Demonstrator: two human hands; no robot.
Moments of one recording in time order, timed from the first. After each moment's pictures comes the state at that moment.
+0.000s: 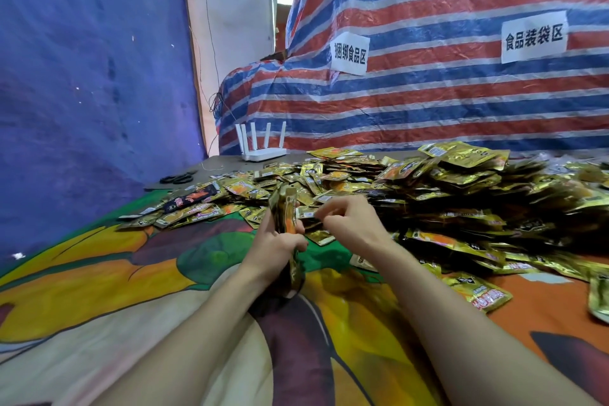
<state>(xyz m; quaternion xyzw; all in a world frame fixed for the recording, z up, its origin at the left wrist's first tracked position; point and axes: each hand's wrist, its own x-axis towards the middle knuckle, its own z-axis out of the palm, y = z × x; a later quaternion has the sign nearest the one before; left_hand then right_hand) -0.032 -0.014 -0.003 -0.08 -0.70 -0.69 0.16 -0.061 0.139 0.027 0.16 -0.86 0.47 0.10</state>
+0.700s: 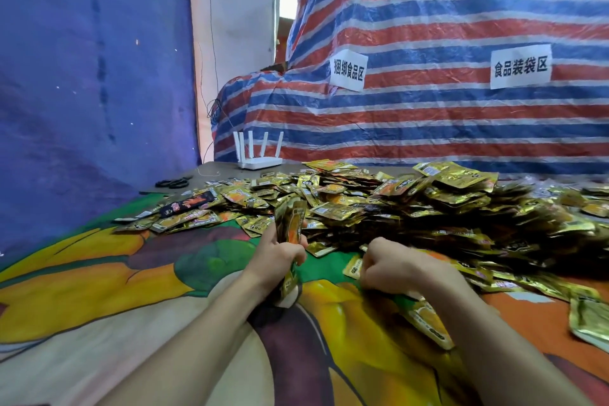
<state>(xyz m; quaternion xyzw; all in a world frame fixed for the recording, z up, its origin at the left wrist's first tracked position) -0.016 -0.008 0.007 -0.08 -0.69 -0.71 0.12 -0.044 0.192 0.030 0.12 -0.98 0.15 -0.04</state>
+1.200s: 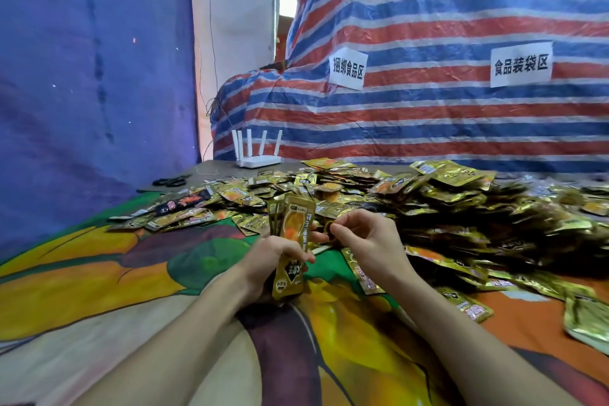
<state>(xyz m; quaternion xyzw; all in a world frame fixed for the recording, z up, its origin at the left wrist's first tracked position) -0.018 -0.015 0.007 -0.06 -0.67 -0.74 -0.04 -0.039 0.171 0.017 0.22 -0.78 0.56 0.21</state>
